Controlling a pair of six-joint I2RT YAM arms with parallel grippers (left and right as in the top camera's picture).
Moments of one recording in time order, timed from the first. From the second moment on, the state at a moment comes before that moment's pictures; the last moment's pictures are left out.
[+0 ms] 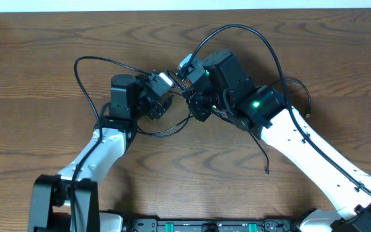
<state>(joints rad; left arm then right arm) -0.16 1.52 0.72 0.17 0.33 0.54 0.69 1.57 1.41 -0.60 -0.23 -0.02</state>
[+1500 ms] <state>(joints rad) 0.25 1.39 0.72 0.31 0.04 0.33 0.07 1.57 1.43 -0.82 0.21 0.04</state>
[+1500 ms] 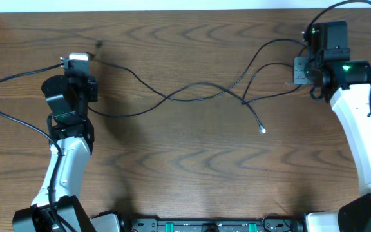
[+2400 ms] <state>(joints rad) 0.10 1.39 0.72 0.14 0.87 0.24 0.05 1.57 1.43 -0.76 0.01 0.04</state>
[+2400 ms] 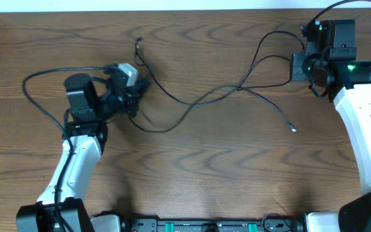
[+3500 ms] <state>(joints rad) -0.40 1.51 0.73 -0.47 0.28 0.44 0.05 1.57 1.43 -0.79 -0.03 0.01</state>
